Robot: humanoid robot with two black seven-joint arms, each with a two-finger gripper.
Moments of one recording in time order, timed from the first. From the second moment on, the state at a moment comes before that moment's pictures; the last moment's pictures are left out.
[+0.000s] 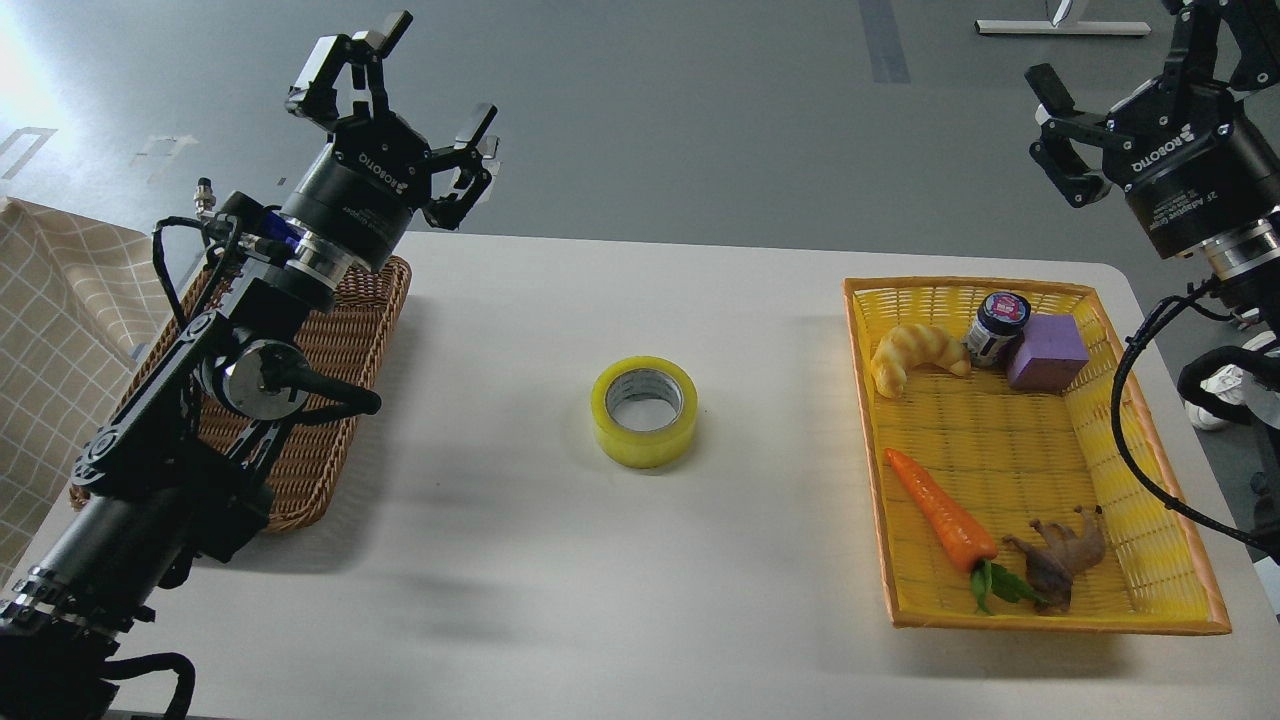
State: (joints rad) left arm -0.47 0.28 -1.24 -1.21 0.53 -0.38 -0.29; right arm 0.50 -0.40 1.40 1.21 -0.68 0.49 0.18
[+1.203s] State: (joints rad) left arm -0.47 0.30 -1.04 -1.31 1.99 0.13 -0.23; right arm 0.46 -0.40 1.44 1.21 -0.61 0.49 0.18
